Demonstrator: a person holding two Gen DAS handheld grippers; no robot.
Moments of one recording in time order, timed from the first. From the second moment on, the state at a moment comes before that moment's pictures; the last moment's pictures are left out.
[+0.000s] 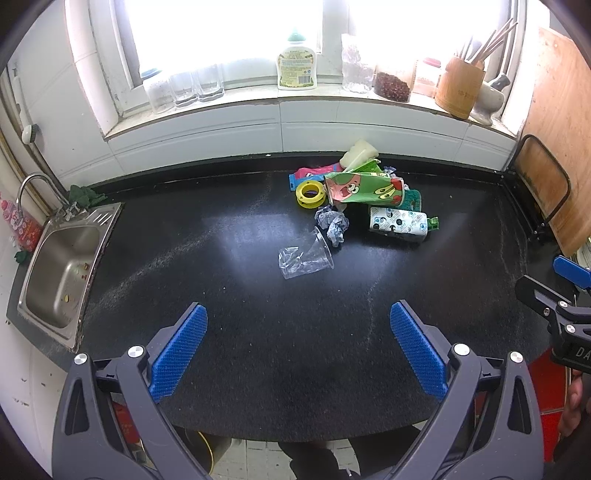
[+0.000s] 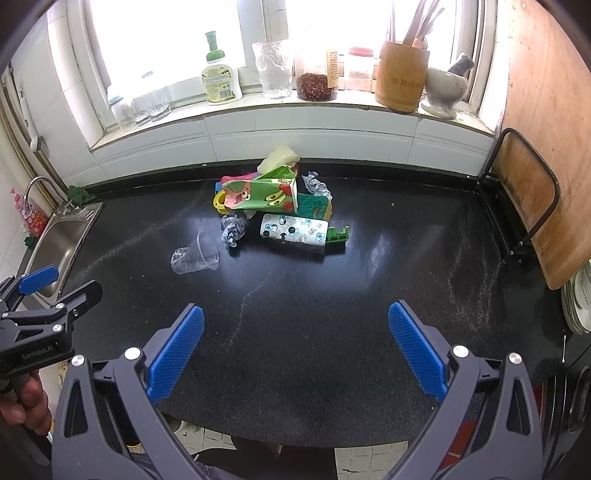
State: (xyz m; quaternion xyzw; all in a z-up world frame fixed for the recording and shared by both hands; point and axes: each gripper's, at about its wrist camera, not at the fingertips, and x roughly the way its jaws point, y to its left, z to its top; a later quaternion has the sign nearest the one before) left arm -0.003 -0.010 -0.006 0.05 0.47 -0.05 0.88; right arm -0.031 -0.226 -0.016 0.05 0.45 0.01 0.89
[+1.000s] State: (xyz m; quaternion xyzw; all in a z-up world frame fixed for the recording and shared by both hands) left arm 0.052 -0.019 -0.055 0.09 0.50 -0.13 0.85; right arm 0.030 -0.263 -0.053 0.05 0.47 0.02 0.88
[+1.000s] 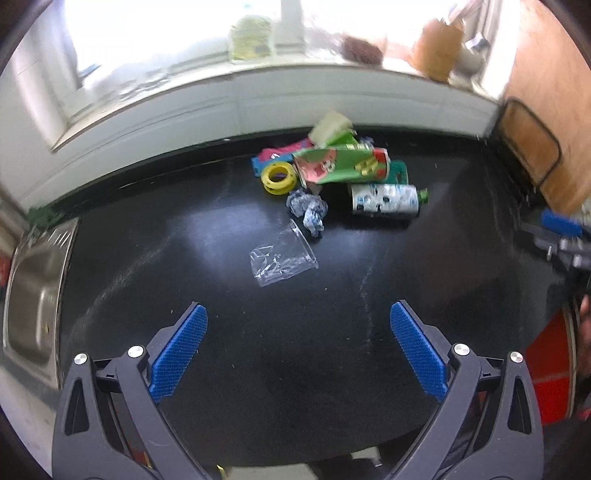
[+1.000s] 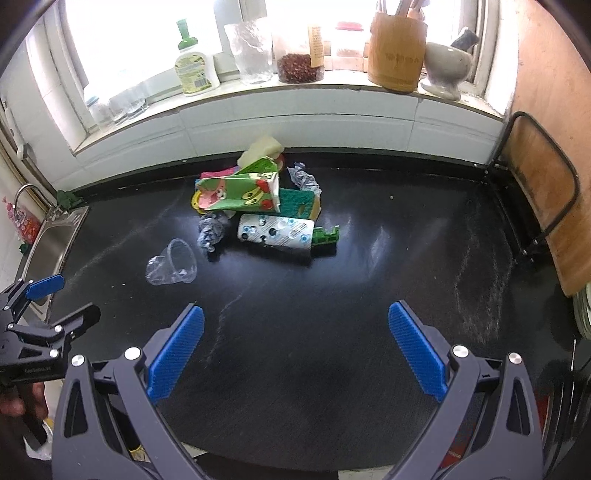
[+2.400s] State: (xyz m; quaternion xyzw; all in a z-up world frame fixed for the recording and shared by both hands) left arm 0.137 -0.011 -0.135 0.03 0.52 -0.15 0.84; right arm 0.133 -0.213 -0.105 -0.02 0.49 0.18 0.85
